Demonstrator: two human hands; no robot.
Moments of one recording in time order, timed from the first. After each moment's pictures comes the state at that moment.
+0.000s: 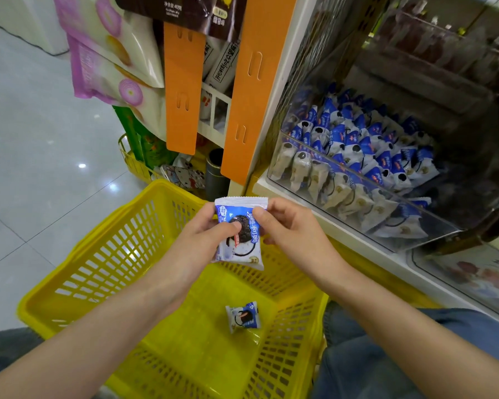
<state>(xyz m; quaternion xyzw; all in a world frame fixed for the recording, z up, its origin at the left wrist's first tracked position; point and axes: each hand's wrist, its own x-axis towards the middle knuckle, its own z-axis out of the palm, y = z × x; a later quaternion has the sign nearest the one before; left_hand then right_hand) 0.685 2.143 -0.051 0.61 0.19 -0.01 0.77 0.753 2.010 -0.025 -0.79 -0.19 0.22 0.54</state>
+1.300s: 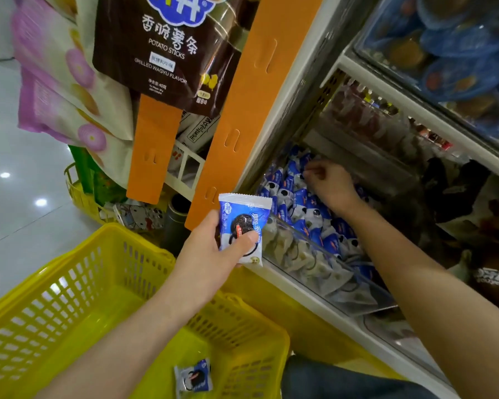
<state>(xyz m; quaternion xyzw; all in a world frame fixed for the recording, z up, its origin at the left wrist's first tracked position) 0.750 2.131 -0.009 0.66 0.12 0.07 0.74 0.947 1.977 0.036 -0.96 -0.13 -0.01 0.27</state>
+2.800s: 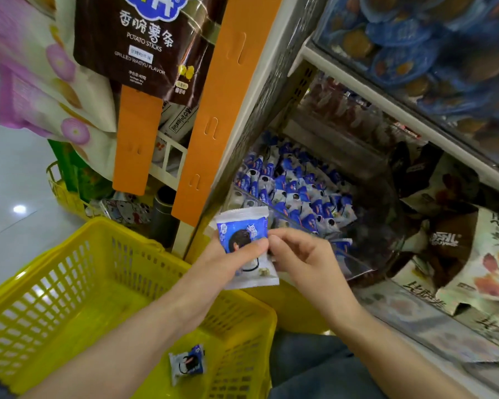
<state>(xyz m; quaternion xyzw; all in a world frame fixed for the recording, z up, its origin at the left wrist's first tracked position) 0.724 2.101 -0.006 0.56 0.06 -0.09 0.82 0.756 1.966 0.036 -0.82 -0.19 0.10 0.54</state>
